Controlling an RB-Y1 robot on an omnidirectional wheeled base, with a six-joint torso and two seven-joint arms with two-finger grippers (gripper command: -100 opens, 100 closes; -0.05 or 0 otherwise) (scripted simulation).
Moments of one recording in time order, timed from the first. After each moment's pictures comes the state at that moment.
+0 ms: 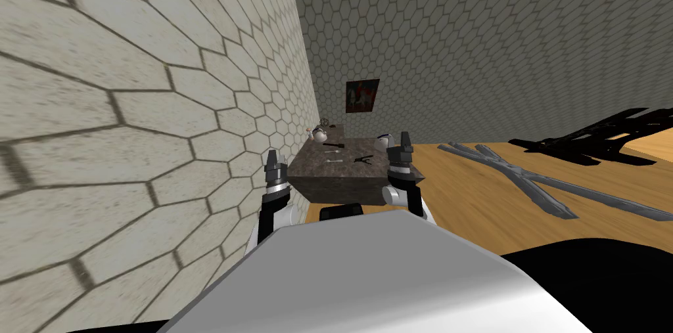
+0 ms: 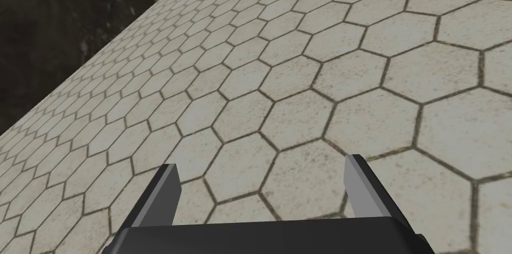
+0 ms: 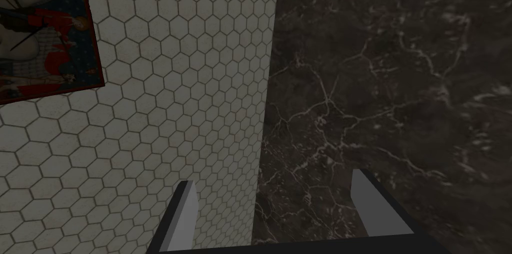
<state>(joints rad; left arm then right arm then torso) 0.53 -0.03 -0.01 -2.23 -0.04 -0.45 -0.17 0.46 0.01 -0.04 -2.22 -0.10 -0.54 0.14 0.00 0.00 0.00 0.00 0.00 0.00</state>
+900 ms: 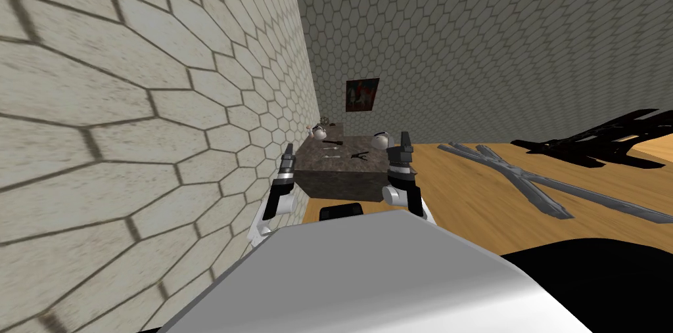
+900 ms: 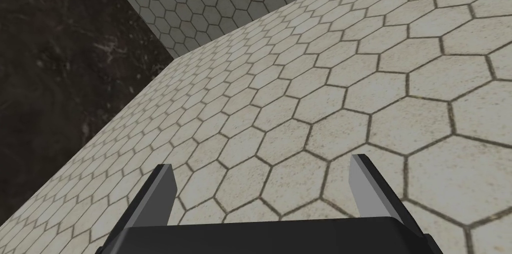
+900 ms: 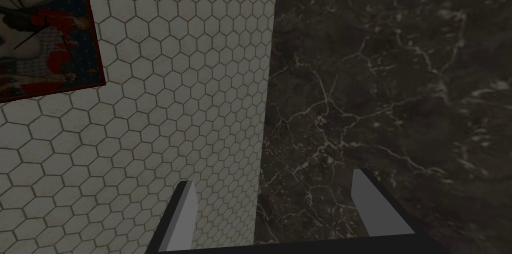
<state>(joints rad) 0.33 0.17 -0.03 -2.11 -0.03 -0.28 -0.21 0.46 0.01 -0.04 -2.22 -0.10 -0.54 0.14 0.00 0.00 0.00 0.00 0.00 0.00</state>
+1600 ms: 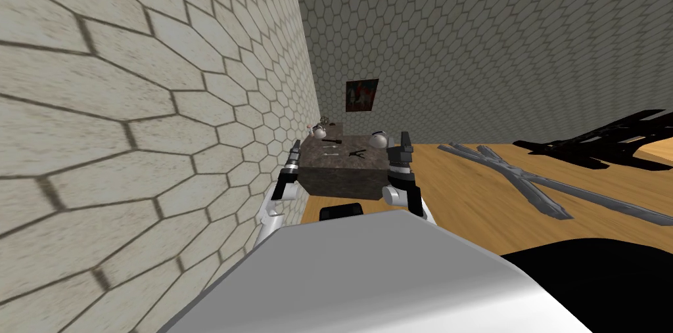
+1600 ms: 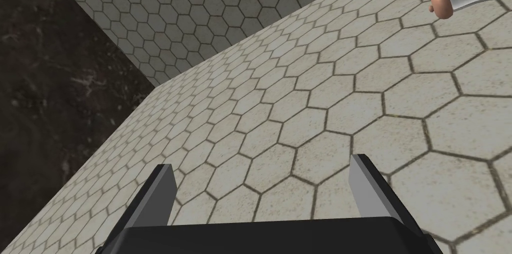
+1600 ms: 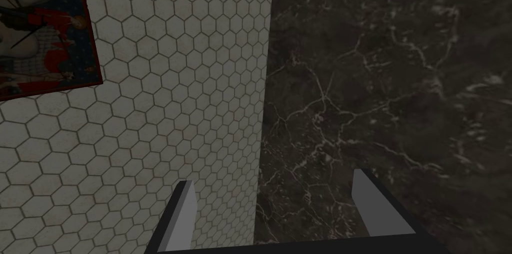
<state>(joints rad) 0.15 0.20 -0.04 -1.99 -0.02 -0.13 -0.25 0.46 0.01 -0.04 -2.22 -0.10 -0.54 0.14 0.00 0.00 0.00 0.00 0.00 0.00</state>
